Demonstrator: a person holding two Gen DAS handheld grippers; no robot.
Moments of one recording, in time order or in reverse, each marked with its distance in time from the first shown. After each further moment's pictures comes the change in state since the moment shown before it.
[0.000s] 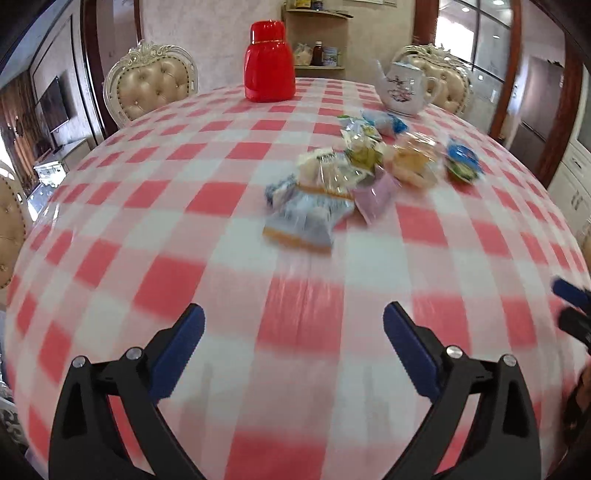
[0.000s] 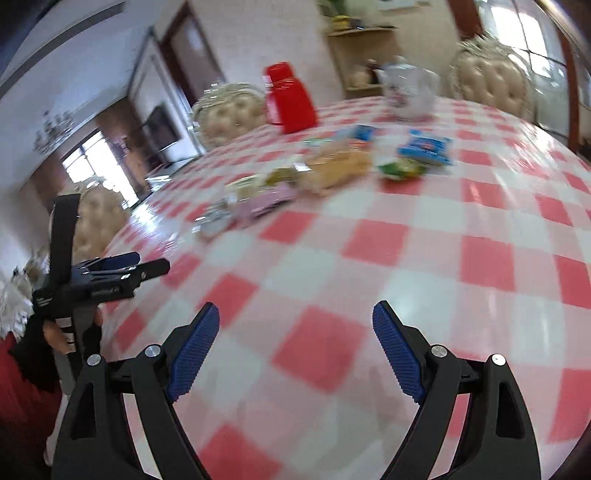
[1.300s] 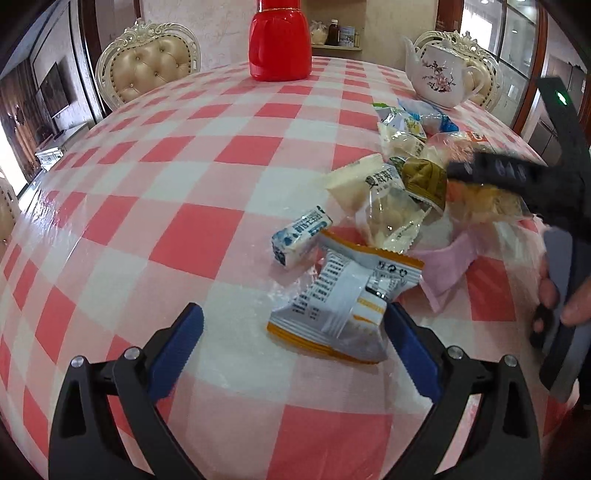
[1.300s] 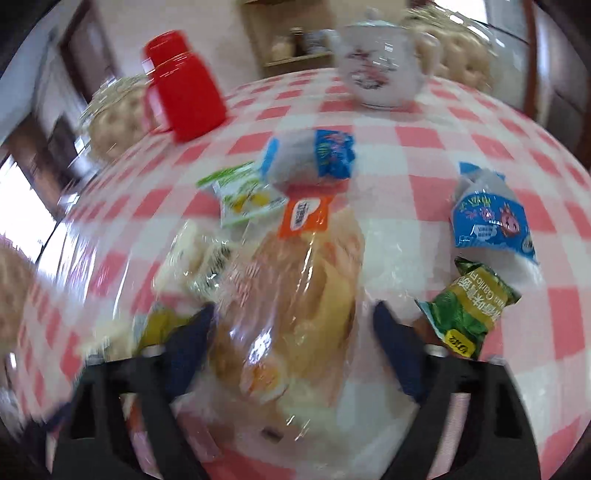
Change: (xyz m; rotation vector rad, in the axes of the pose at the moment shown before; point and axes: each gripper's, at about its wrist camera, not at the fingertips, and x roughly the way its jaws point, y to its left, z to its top) left arm 0.082 0.017 0.054 -0.027 0.083 0.017; right arm 0.205 -0.015 0.156 0.115 0.094 -0.298
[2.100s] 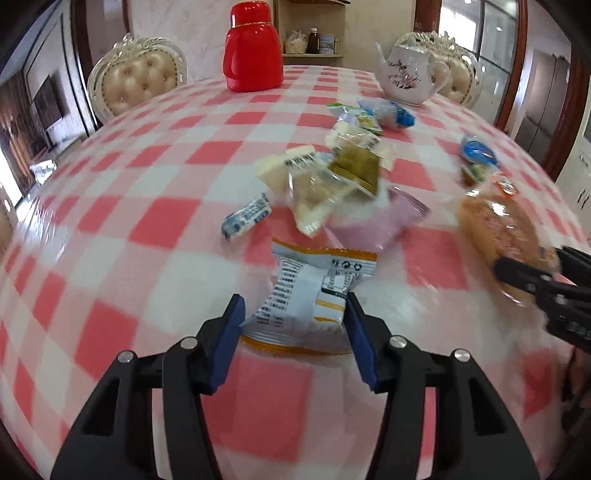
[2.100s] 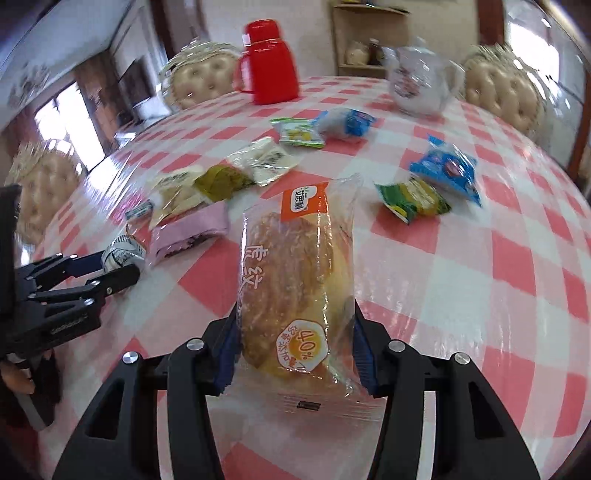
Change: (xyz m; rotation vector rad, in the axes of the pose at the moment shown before) left arm -0.034 -0.043 -0.035 0.028 -0.044 -0.028; right arm -0.091 -0.026 -0.097 -0.276 0.000 0.118
